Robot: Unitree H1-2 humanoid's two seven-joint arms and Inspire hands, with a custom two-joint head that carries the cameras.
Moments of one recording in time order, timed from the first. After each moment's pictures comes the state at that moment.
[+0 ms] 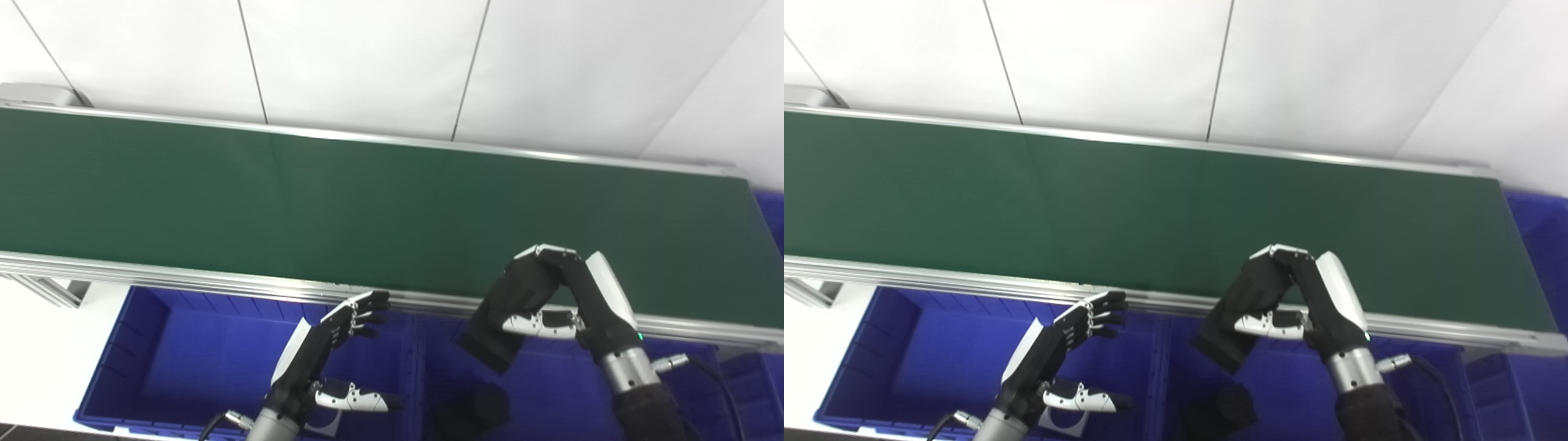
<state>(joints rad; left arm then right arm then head) 0.41 0.05 -0.32 -0.16 0.18 -0.22 -0.10 0.20 -0.31 0.17 -0.37 -0.40 0.13 0.14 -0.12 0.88</state>
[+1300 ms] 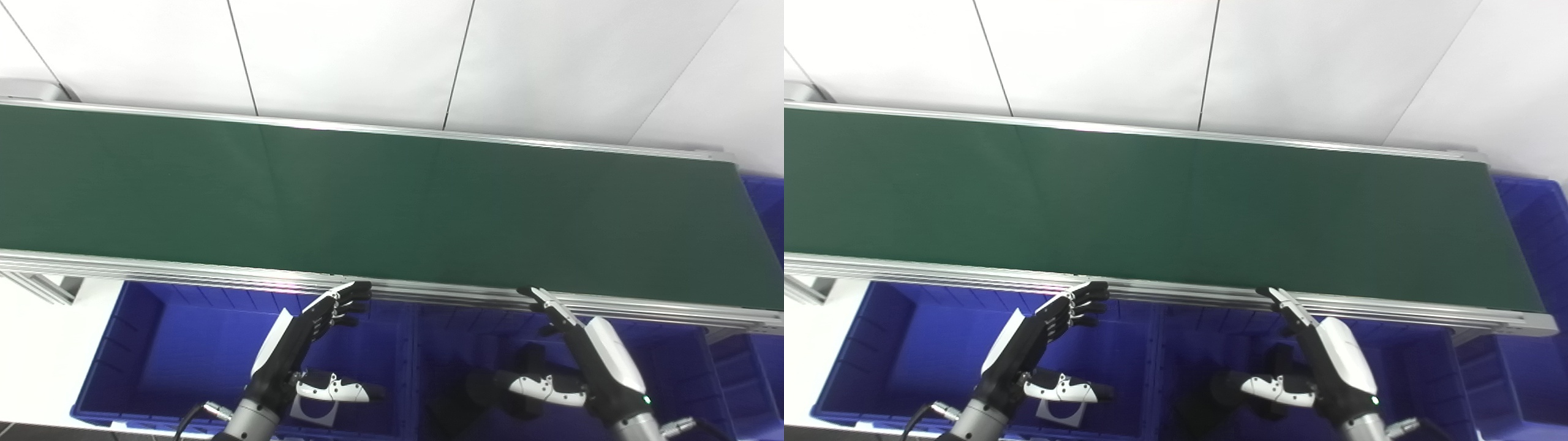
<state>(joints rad) 0.42 0.09 -0.28 -0.20 0.18 -0.17 -0.13 0.41 -0.32 0.15 -0.30 -0.50 -0.10 0.06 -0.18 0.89</state>
